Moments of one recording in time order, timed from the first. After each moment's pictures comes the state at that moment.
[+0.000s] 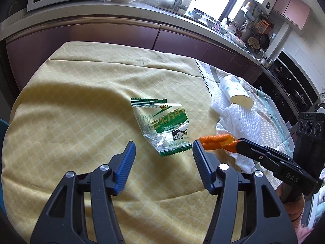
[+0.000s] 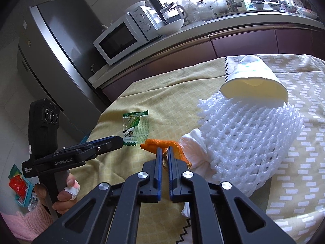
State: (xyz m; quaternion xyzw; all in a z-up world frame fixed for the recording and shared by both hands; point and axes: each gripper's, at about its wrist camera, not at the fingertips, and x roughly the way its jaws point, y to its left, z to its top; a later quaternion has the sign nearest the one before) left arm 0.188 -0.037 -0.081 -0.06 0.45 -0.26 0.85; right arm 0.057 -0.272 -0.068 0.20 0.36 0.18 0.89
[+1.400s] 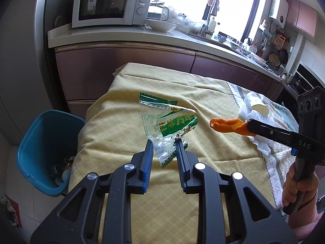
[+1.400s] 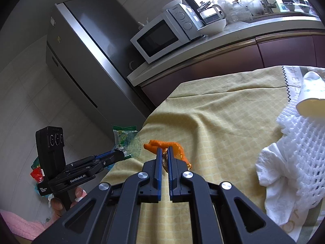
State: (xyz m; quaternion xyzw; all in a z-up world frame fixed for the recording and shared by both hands) left arm 0.109 0.093 -0.041 -0.05 0.37 -0.15 0.91; right arm 0.073 -0.197 -0.037 0.21 0.34 0.30 0.87
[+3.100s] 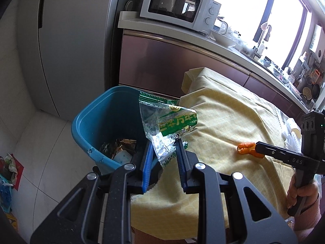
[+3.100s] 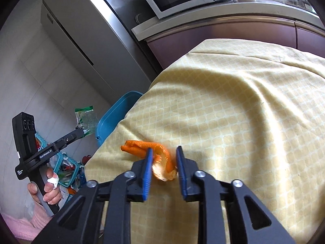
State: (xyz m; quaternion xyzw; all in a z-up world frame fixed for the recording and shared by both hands) left arm 0.075 0.249 -0.060 -0.12 0.38 -0.01 0.92; right arm 0.108 -0.091 -0.070 0.12 0.44 0.32 0.83
